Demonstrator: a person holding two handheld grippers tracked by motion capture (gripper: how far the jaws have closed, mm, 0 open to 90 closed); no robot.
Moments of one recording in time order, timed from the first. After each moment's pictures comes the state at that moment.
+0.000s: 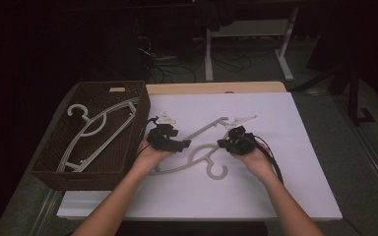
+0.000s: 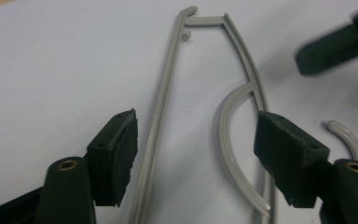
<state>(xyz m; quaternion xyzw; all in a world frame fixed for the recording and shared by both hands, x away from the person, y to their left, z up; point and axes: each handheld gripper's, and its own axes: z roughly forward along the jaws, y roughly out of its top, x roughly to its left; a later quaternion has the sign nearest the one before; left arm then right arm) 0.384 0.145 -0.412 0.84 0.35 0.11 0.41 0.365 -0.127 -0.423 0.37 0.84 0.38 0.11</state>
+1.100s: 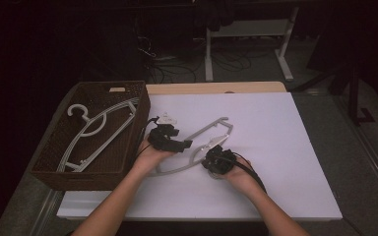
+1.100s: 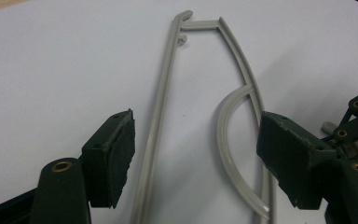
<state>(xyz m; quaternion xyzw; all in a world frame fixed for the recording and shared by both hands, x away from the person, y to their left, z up) 0.383 0.143 -0.411 0.84 0.35 0.10 0.41 0.334 -0.071 -0.450 0.31 0.90 0.31 0.09</state>
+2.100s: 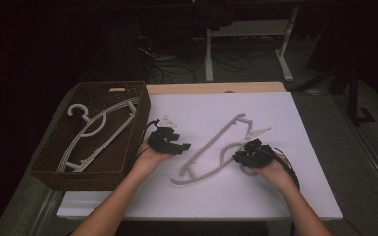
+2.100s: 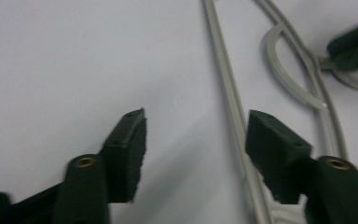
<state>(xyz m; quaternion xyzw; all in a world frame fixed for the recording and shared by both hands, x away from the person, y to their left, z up) 0.375 0.145 -0.417 0.85 0.34 0.09 0.38 0.339 -0.174 -0.434 0.38 0.86 0.34 0.11</state>
